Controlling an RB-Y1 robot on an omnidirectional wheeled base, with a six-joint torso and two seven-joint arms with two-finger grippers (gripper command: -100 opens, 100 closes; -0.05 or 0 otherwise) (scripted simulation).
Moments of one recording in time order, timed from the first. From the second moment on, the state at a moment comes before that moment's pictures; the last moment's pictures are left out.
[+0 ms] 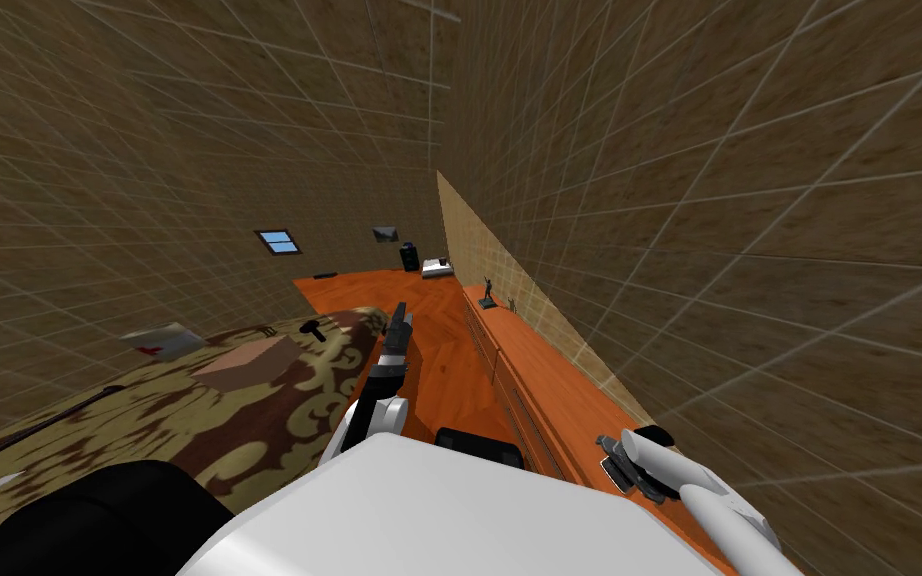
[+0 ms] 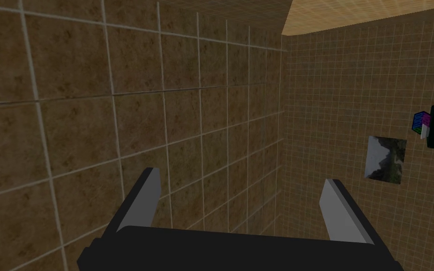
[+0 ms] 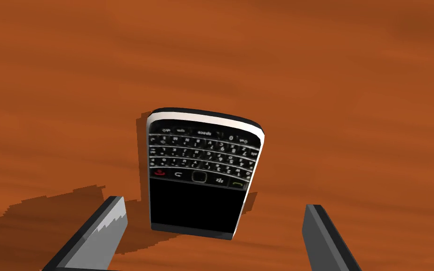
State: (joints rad) left arm 0.52 -0.02 -0.05 -2.26 -0.06 -0.36 -0.17; right arm -0.10 -0.52 -0.06 -0.69 -0.50 0.74 0.98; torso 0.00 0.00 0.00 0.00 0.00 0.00
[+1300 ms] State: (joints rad) left arm 0.52 -0.02 -0.05 -2.26 -0.06 -0.36 -0.17; right arm -0.14 -0.47 -0.04 -0.60 -0.42 0.68 0.87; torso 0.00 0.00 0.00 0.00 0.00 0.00
